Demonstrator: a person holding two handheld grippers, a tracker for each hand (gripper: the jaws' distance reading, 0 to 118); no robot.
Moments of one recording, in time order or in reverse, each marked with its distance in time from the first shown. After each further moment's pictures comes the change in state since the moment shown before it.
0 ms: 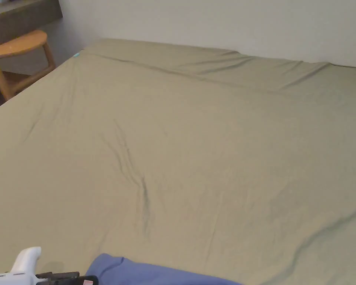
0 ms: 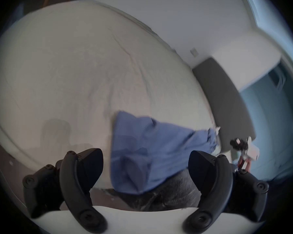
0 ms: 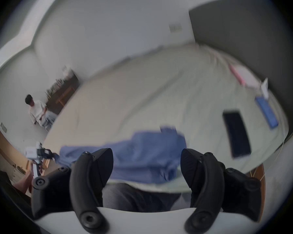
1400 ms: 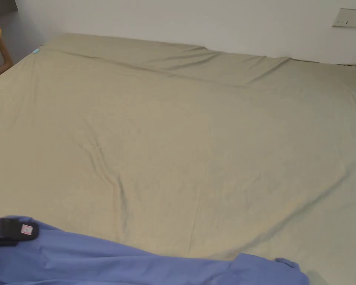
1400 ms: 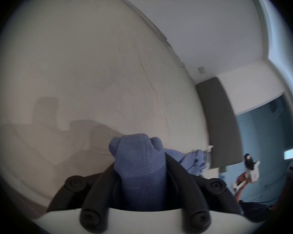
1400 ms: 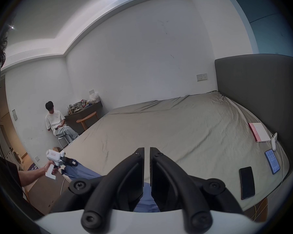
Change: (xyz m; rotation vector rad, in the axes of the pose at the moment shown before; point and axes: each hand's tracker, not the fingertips) left arm -0.034 0.129 0.042 -0.033 0.057 0.067; right arm -0.109 0.062 0.031 0.262 0.142 0.136
